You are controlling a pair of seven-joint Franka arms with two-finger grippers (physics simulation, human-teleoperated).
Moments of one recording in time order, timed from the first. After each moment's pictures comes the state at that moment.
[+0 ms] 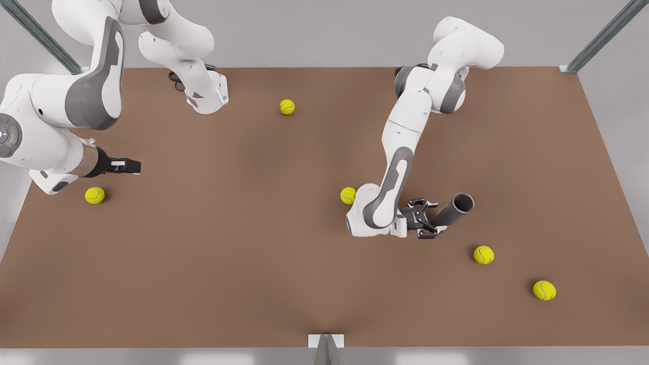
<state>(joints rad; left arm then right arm) -0.70 1.13 0.19 -1.14 0.88 1.19 -2.58 0.15 0.23 -0.17 -1.32 0.01 1.29 -0.02</state>
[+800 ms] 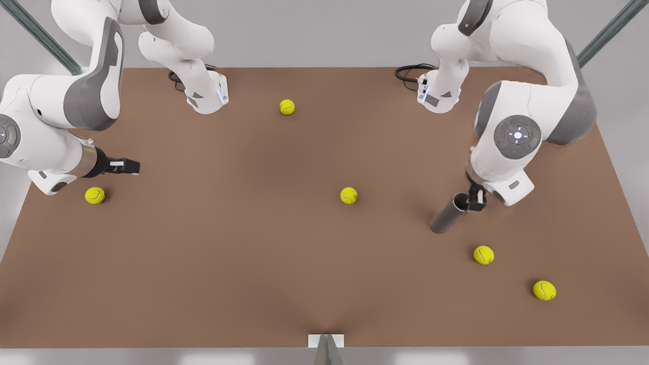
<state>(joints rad) -0.19 0.34 -0.13 -1.10 0.18 1.29 -1.61 0.15 0.24 -0.18 -1.32 0.01 1.29 -0.02</state>
